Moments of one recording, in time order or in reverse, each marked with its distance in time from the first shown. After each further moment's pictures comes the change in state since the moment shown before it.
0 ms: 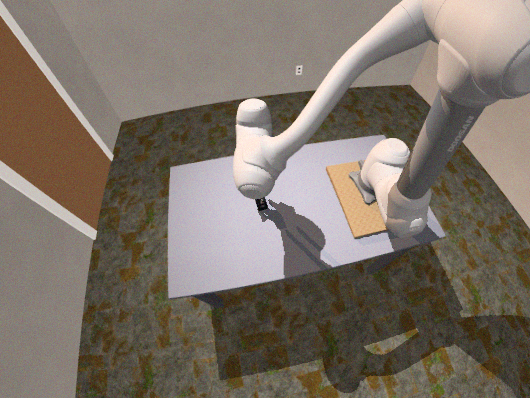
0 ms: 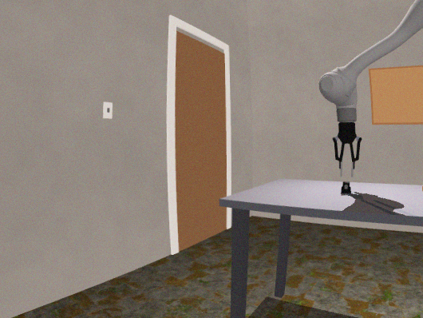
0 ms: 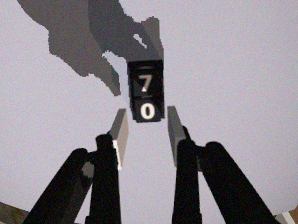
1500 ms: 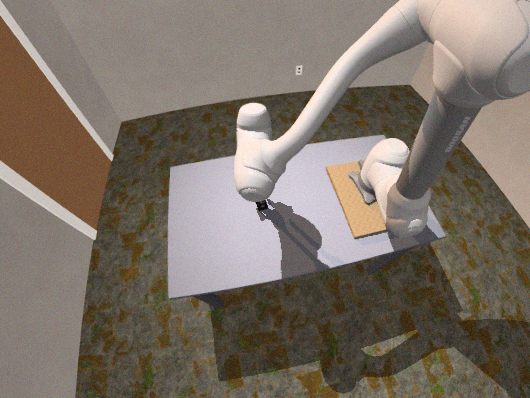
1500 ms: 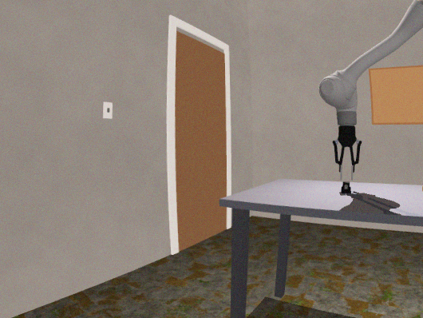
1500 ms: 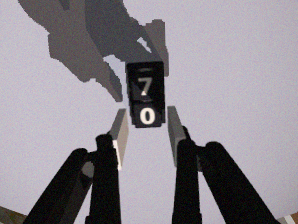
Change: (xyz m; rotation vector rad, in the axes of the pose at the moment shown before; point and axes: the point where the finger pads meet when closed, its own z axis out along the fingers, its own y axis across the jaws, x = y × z) arm 0.000 0.000 0.014 0.000 0.000 0.000
